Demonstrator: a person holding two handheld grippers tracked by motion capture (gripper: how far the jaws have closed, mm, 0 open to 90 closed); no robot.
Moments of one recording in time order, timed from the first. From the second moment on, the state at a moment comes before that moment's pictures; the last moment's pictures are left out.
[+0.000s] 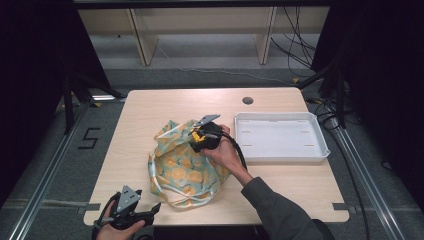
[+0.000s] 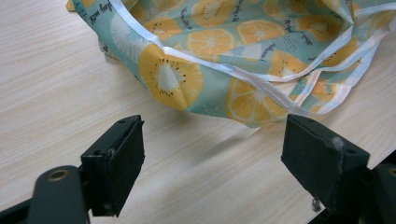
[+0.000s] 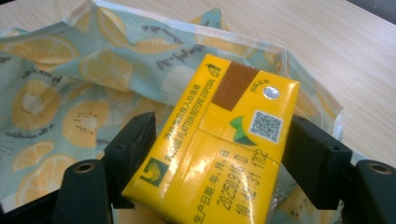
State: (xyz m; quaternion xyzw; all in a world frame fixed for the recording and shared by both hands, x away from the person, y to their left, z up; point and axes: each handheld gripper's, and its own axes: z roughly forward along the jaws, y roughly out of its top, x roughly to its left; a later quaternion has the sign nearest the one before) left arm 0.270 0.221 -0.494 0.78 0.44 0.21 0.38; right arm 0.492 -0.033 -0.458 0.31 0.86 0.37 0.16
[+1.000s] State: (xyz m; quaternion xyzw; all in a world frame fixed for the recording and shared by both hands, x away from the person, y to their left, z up) left arm 0.271 0.223 -0.495 0.79 0.44 0.21 0.37; right arm 0.490 -0.031 -0.462 0.30 0.86 0.37 0.18
